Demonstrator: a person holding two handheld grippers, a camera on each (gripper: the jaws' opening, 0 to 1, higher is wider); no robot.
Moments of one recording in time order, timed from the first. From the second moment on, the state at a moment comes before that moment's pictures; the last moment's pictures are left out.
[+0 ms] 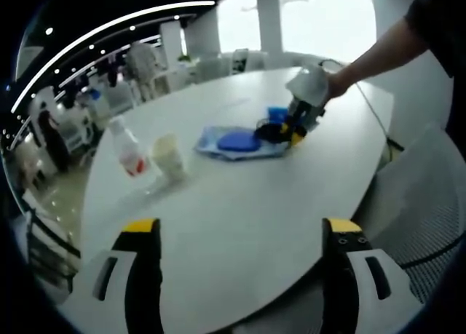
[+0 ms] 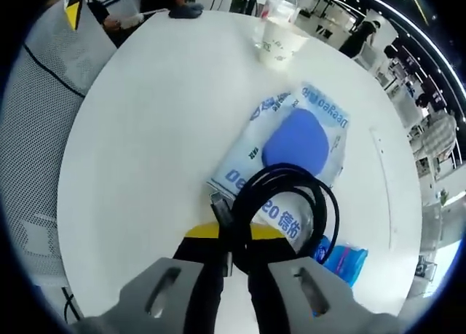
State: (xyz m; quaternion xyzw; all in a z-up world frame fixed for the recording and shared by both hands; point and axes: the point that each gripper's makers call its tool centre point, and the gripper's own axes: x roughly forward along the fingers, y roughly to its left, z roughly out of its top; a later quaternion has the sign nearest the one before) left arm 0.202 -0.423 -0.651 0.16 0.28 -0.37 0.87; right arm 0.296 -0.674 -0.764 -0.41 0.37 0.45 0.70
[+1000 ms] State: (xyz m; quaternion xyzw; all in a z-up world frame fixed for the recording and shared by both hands) left arm 0.199 -0.425 -0.650 0.17 0.27 -0.37 0.87; right arm 0.303 -0.671 -0.713 -0.42 0.32 0.43 0.74
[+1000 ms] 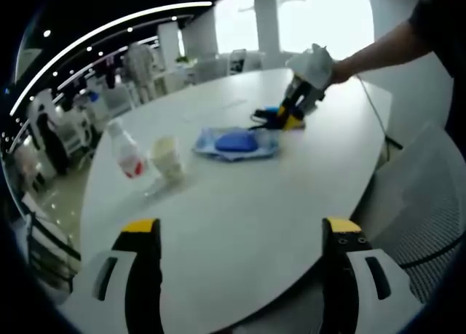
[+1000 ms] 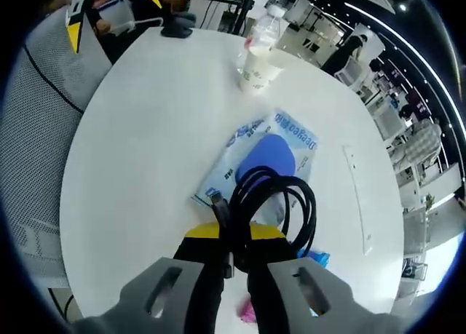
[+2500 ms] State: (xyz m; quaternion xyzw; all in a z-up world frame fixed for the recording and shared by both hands) left arm 0.199 -0.426 -0.649 0.16 0.27 -0.38 0.87; right arm 0.281 -0.689 -0.679 -0.42 0.30 0.40 0.76
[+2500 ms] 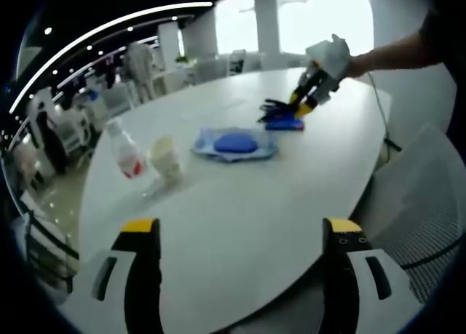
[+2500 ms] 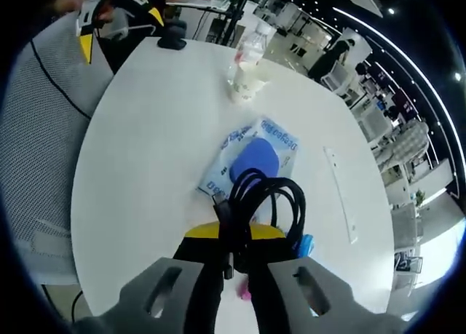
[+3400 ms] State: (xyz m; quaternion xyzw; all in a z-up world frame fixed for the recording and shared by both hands) left arm 0.198 -0.427 -0.650 0.16 0.28 -0.38 0.87; right arm 0.245 -0.692 -0.694 -0.41 0.31 0.40 0.76
